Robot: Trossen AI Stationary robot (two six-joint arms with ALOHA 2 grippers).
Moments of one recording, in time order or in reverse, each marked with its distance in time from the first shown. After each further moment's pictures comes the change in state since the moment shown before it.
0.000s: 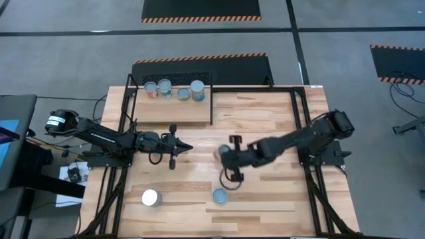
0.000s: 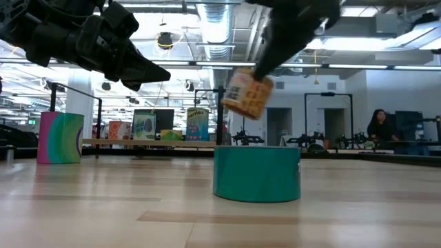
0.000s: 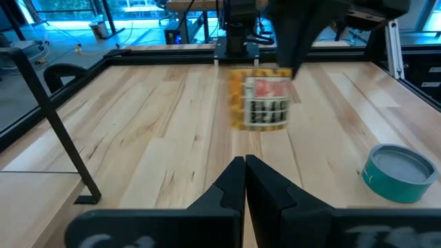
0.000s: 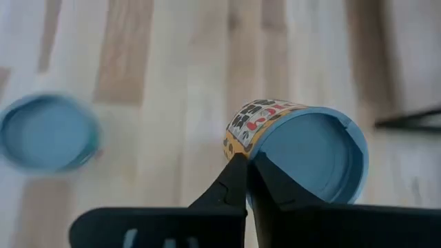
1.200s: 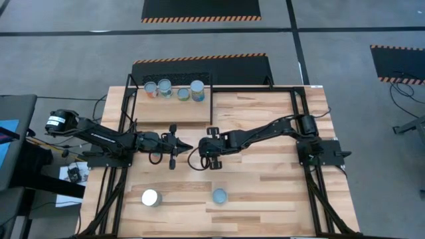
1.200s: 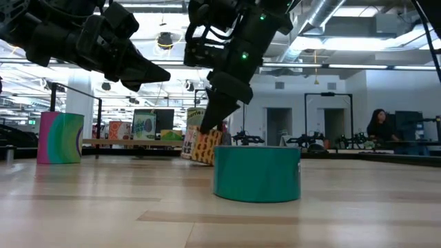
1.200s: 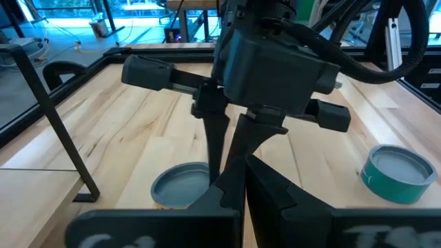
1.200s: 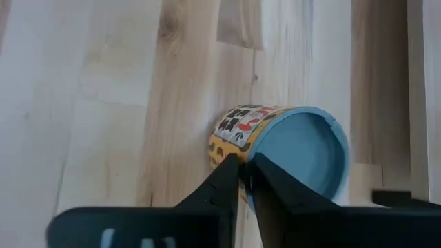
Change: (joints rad) left arm 0.000 0.000 0.000 -0.003 0.000 -0.010; right arm -0.213 0.377 0.254 0.083 -0.078 -0.229
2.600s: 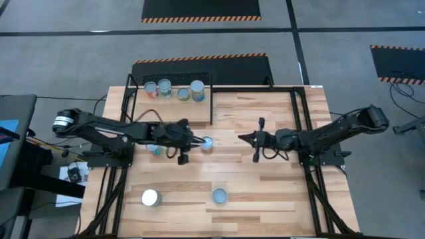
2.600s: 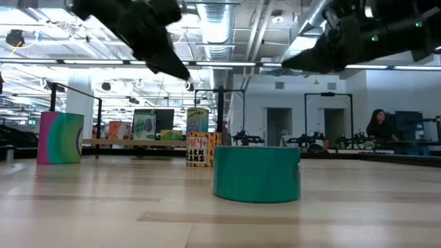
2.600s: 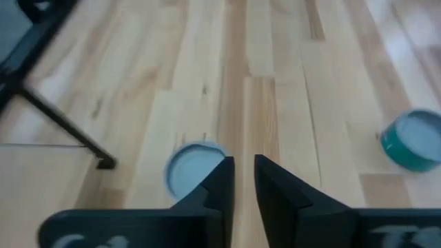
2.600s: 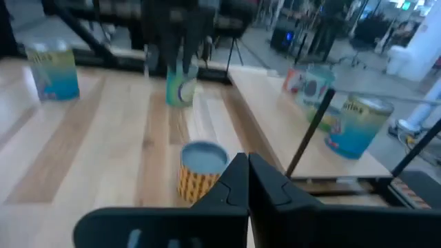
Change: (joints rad) left arm 0.062 0.123 0.502 -0.788 0.038 0.001; right arm 0.044 -0.912 -1.171 1.132 0.108 -0.006
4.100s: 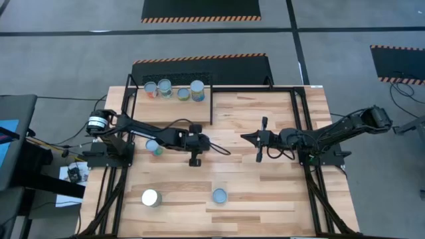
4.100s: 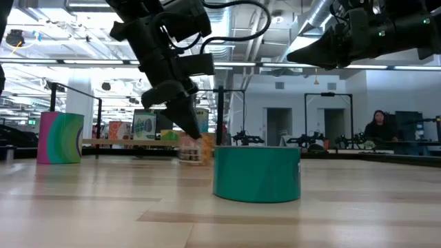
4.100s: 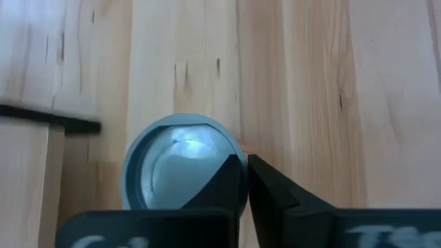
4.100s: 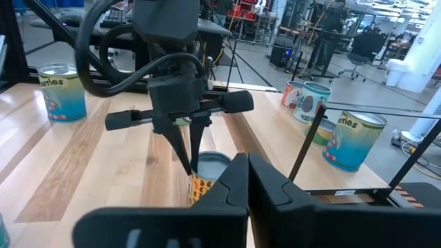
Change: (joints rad) left arm -0.001 0.432 0.234 -0.186 -0.141 0.122; right arm 0.010 -0.074 -0.030 0.016 0.001 0.002
